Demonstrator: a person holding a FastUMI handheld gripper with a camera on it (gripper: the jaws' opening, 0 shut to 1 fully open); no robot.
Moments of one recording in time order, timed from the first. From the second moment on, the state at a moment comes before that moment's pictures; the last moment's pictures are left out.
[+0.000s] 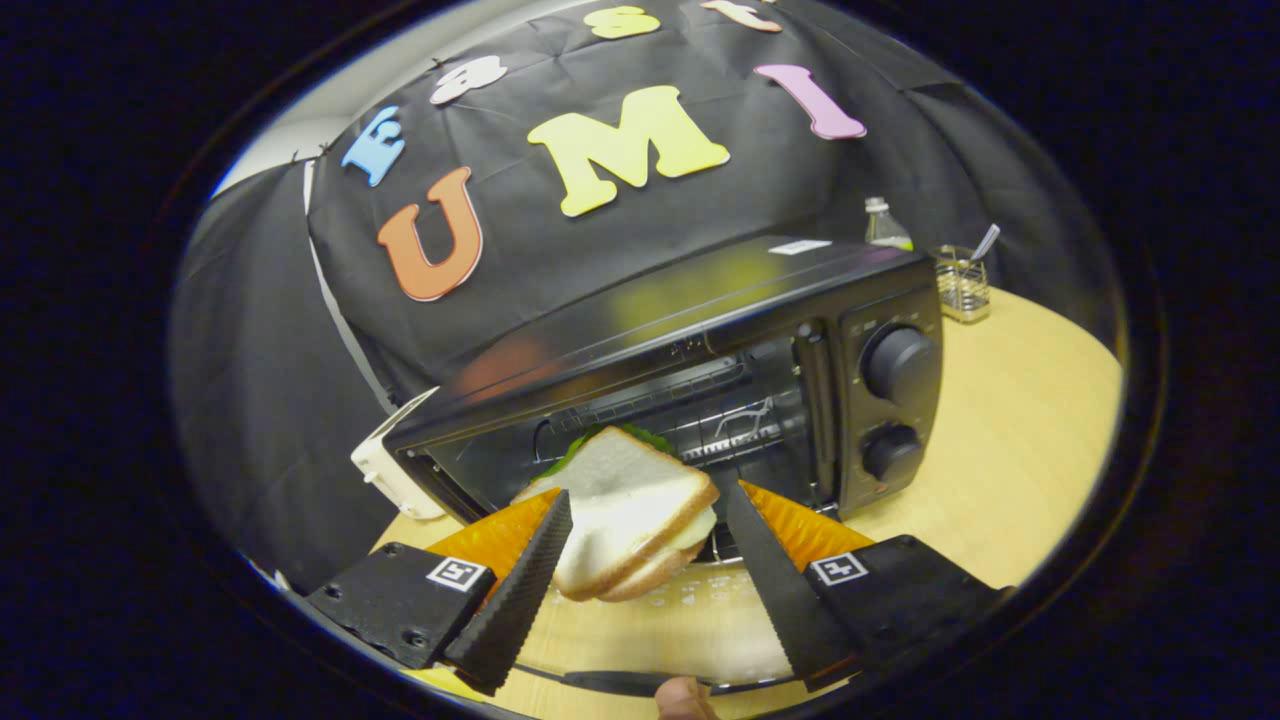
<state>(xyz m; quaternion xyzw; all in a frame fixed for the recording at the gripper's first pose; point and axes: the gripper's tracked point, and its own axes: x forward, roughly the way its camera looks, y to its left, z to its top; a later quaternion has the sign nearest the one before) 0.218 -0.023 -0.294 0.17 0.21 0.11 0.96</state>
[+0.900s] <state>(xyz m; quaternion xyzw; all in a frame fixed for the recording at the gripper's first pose) 0.095 0.000 -0.391 -0.04 0.30 0.04 0.95</state>
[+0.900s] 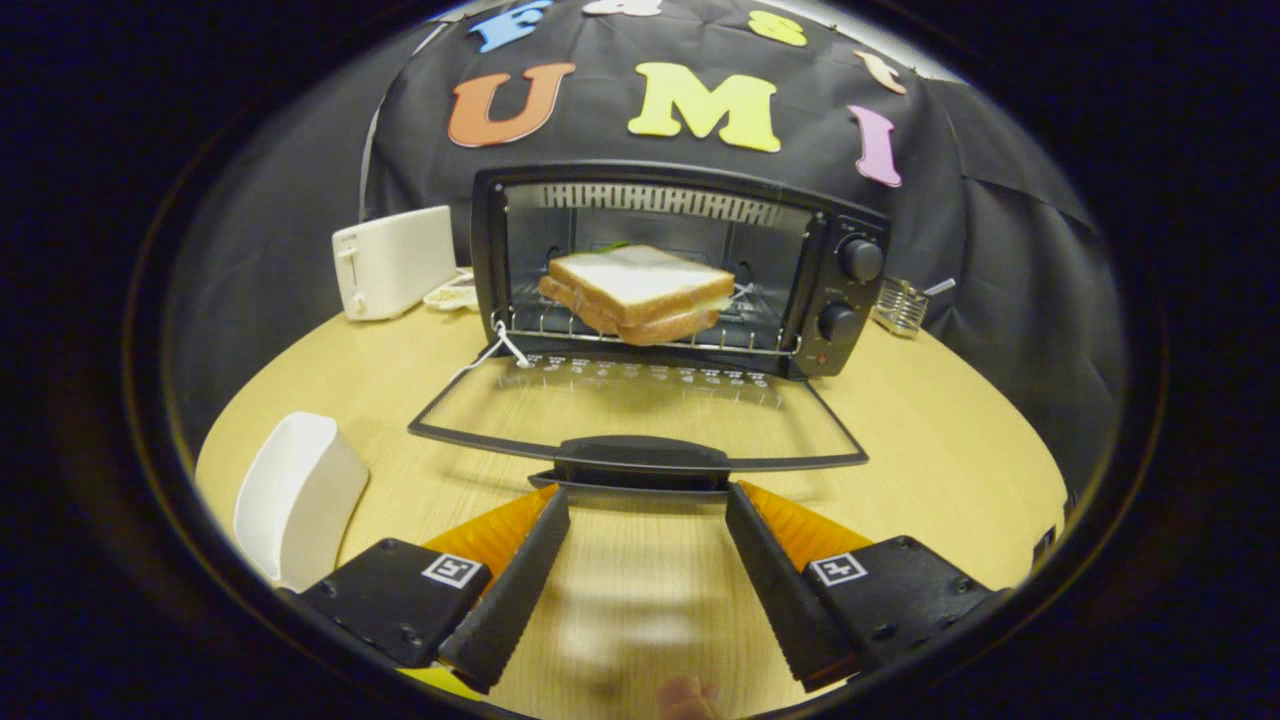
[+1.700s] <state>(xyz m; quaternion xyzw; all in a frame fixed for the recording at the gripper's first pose) 0.106 0.006 -0.337 0.01 0.19 0.03 0.98</state>
